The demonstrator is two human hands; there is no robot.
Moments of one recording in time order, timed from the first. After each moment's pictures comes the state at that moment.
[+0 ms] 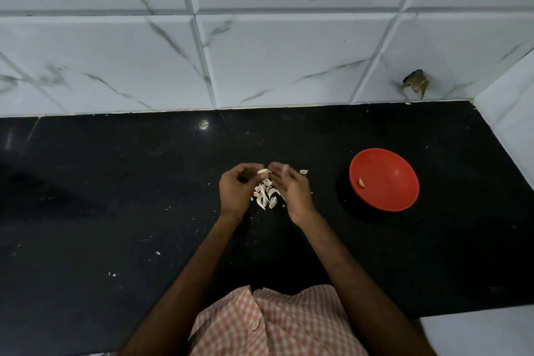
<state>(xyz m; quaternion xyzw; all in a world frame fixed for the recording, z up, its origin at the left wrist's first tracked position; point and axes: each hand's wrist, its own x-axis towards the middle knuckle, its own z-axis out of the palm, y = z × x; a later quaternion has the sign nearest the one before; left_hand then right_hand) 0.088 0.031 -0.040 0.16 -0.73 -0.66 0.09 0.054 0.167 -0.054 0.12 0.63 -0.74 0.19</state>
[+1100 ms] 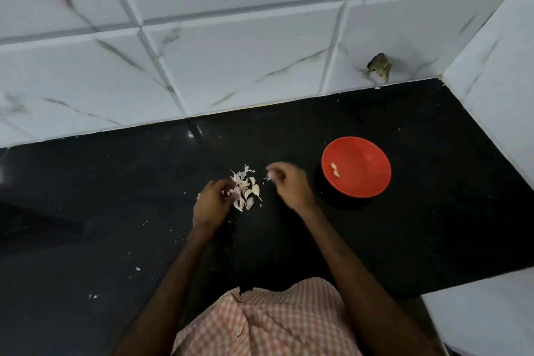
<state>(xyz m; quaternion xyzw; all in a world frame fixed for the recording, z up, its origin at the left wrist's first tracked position) 0.087 0.021 -0.089 0.11 -0.93 -0.34 -0.04 0.030 0.236 -0.073 -0.06 0.87 -0.48 0.08</state>
